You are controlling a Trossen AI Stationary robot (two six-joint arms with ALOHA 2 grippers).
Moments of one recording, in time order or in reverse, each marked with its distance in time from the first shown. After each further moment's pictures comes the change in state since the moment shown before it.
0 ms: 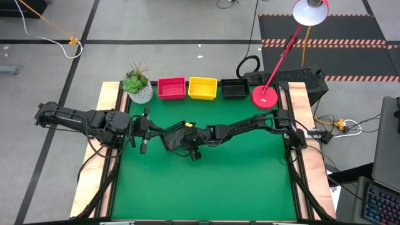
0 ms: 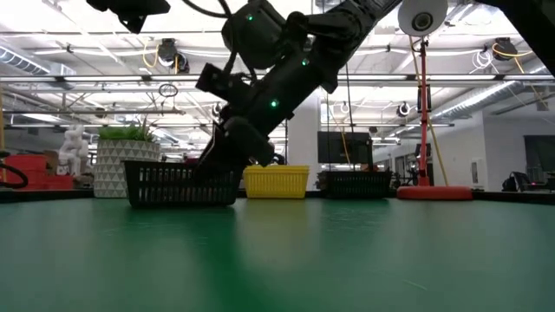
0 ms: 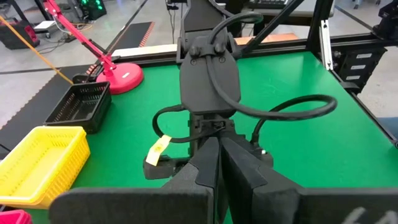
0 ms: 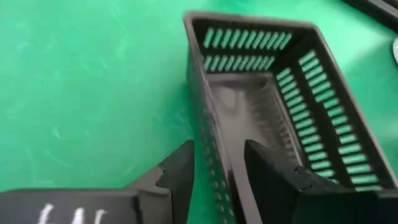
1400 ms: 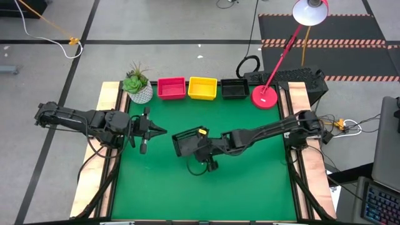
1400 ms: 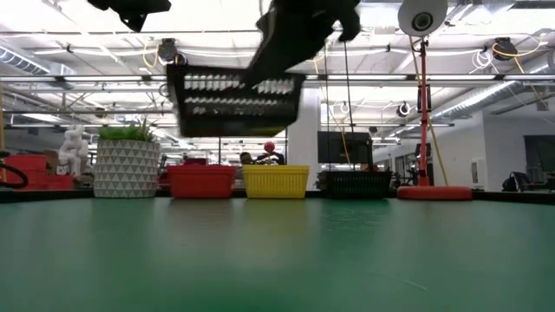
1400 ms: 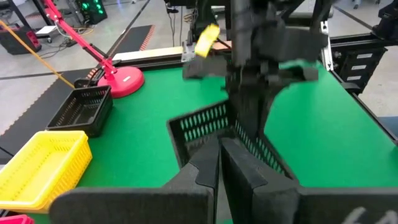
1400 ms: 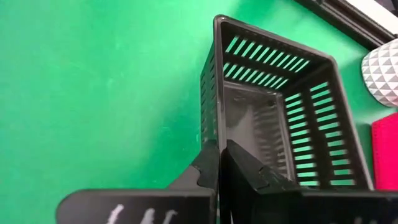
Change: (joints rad) left arm 0.000 0.000 0.000 0.011 0.000 0.015; right arm 0.166 -0.322 0.000 -0.418 0.103 0.073
